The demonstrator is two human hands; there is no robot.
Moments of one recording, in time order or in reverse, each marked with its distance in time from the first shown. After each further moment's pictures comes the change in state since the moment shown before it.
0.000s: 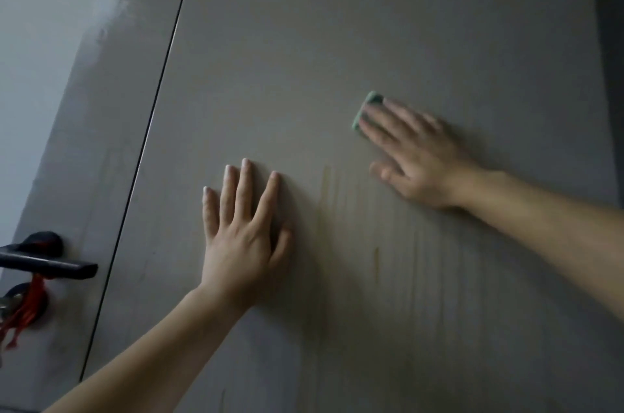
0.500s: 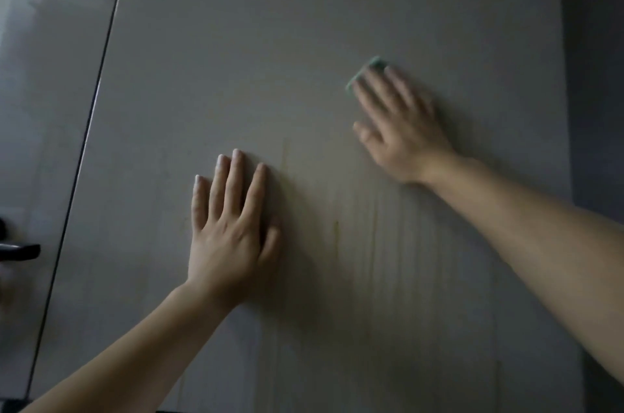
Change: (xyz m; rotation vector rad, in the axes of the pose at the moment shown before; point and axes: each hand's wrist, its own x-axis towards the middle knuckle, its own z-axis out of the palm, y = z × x) left_hand -0.020 0.032 0.011 0.029 0.003 0.091; right_hand -0.020 0.001 0.001 0.097 0.024 0.265
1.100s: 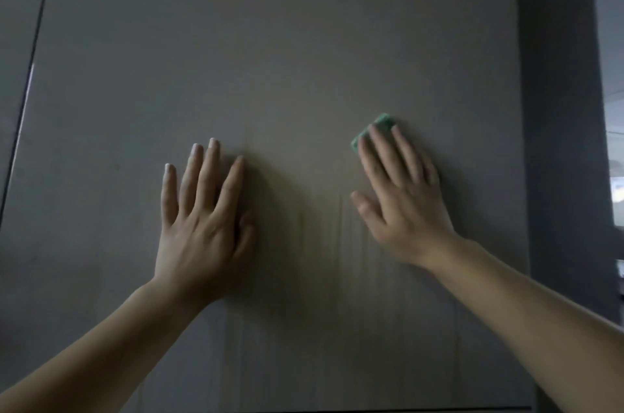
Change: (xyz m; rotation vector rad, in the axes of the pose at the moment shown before) left_hand 0.000 0.014 -0.004 -0.027 -0.008 0.082; right_hand -0.118 -0.004 0.017 -0.058 0.052 0.087
